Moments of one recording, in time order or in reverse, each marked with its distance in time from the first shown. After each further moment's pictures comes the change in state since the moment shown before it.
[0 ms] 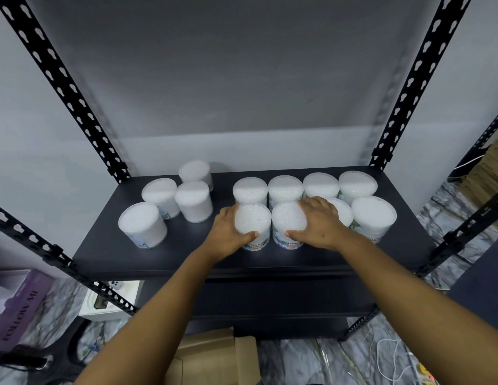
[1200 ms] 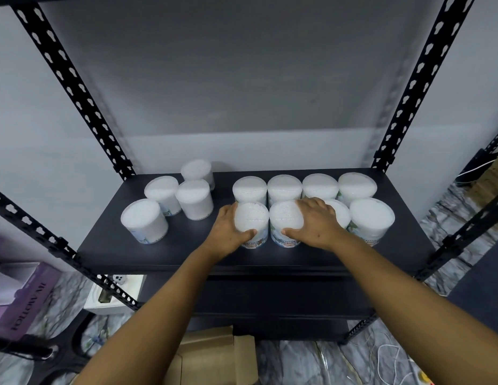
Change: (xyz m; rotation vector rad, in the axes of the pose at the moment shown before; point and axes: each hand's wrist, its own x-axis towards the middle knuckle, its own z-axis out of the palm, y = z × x) left_hand -0.008 0.015 0.005 -0.030 0.041 -0.021; right_hand -0.002 0.000 -0.002 -0.005 -0.015 0.001
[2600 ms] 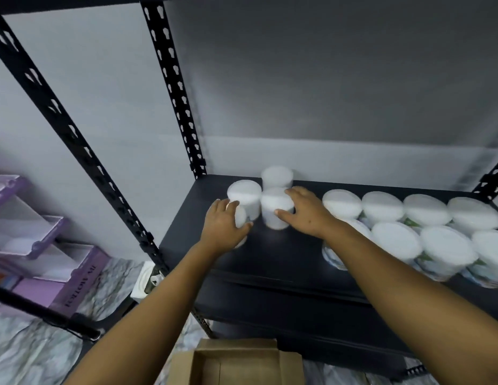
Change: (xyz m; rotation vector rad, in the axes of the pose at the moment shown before) left_hand -0.002 -0.136 -0.163 0.456 0.232 -0.050; right_hand 0.101 -0.210 0.035 0.164 -0.033 -0.181
